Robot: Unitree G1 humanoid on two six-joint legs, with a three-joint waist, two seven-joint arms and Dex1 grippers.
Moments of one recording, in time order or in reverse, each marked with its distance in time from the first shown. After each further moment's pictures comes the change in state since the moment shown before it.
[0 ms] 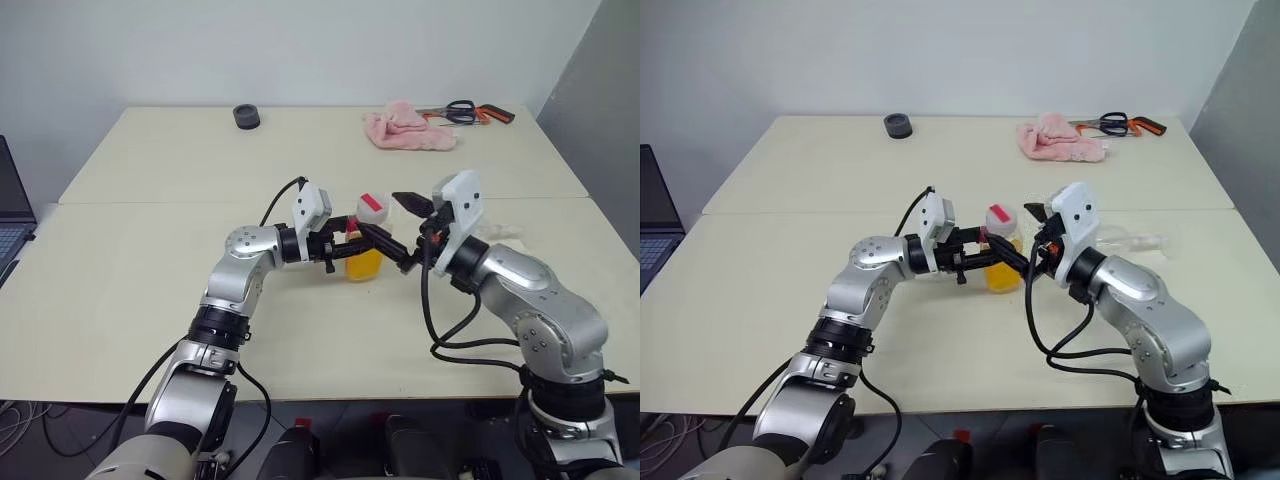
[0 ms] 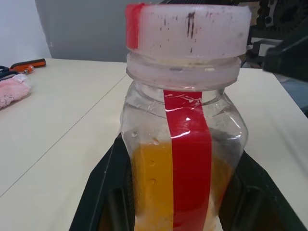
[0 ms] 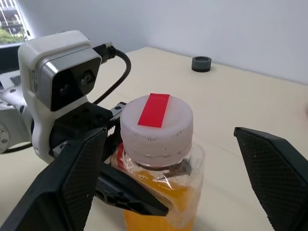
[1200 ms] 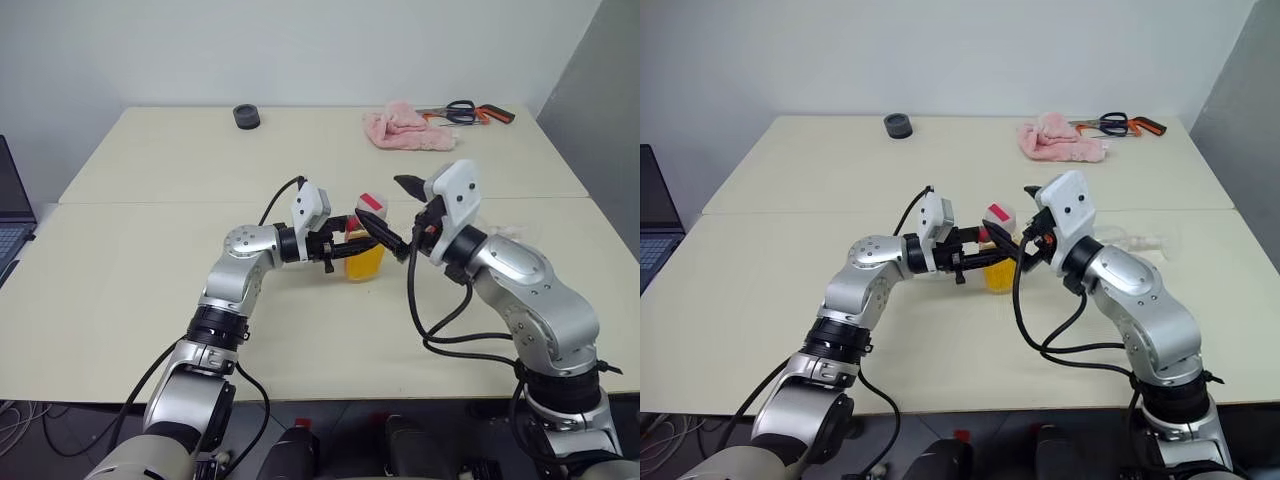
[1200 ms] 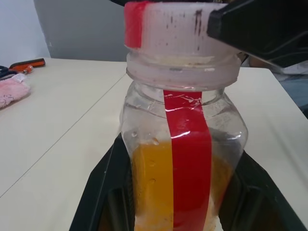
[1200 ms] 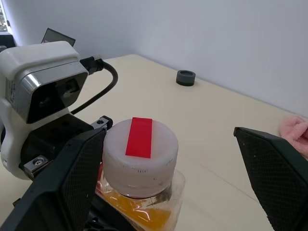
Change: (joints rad) left arm 0.000 0.006 0.000 -0.002 -0.001 0.013 -0.015; right arm -0.034 0.026 0.053 0.033 -0.117 -0.076 -0.029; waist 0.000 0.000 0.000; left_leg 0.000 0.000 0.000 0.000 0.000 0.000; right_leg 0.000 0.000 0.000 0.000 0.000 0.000
